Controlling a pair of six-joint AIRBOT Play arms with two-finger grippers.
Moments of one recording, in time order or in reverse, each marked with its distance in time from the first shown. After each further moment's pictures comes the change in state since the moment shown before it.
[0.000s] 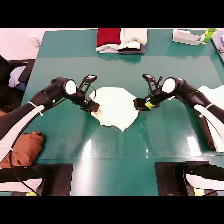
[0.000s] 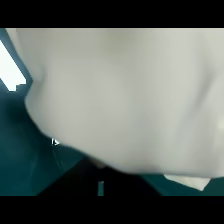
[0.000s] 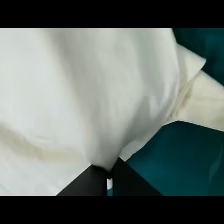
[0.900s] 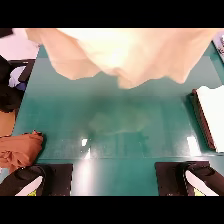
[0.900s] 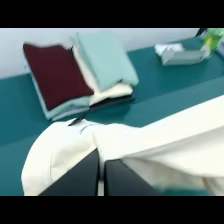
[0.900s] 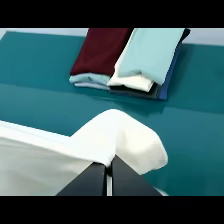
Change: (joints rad) left arm 0.177 0.555 0.513 0.016 0.040 0.025; right arm -0.249 0.438 0.733 -0.212 0.249 -0.043
